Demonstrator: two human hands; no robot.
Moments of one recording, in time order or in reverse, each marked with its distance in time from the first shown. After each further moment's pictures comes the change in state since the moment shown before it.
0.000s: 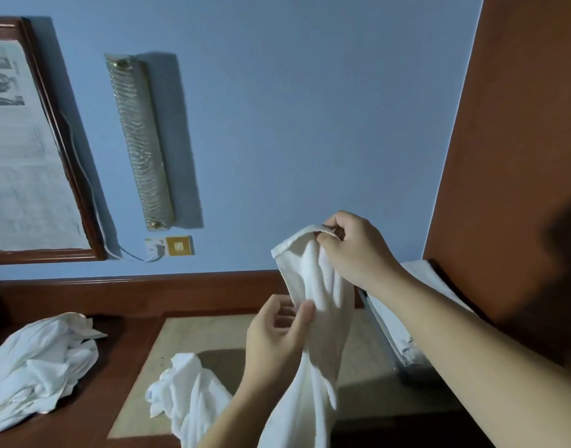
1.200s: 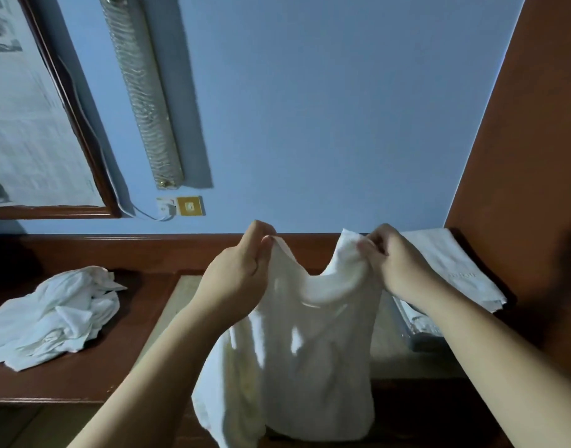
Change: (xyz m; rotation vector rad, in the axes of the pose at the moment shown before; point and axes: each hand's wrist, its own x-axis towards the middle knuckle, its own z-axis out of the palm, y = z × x) left_hand 0.042 0.022 -0.045 0.704 -0.129 0.165; right_hand -0.026 0.117 0.006 0.034 -0.141 0.172
